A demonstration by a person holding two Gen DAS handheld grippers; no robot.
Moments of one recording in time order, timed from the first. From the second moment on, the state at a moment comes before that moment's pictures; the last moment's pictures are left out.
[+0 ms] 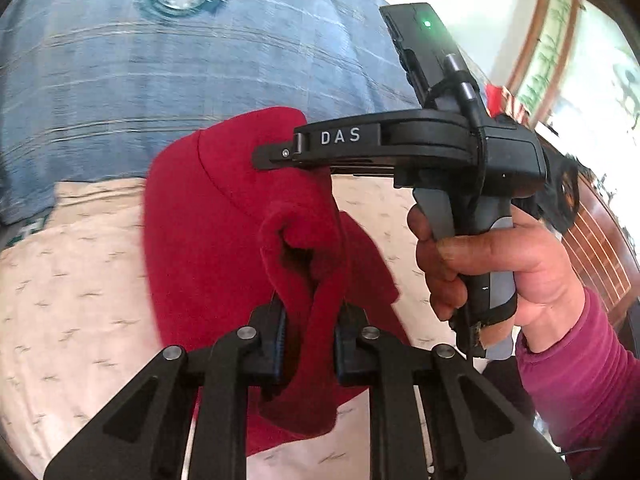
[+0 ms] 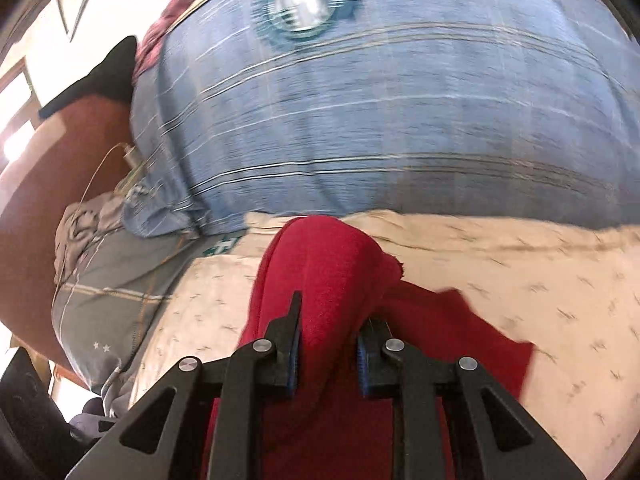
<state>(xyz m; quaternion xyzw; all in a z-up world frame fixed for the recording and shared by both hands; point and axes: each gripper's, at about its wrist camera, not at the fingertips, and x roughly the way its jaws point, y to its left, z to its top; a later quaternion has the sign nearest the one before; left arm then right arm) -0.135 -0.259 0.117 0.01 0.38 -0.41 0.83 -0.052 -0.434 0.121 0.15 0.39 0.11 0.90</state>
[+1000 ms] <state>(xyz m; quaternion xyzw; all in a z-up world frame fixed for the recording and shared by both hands) -0.142 -0.216 0.050 0.06 0.44 -0.35 0.82 -0.160 -0.431 0.061 0.08 0.46 0.05 0.88</state>
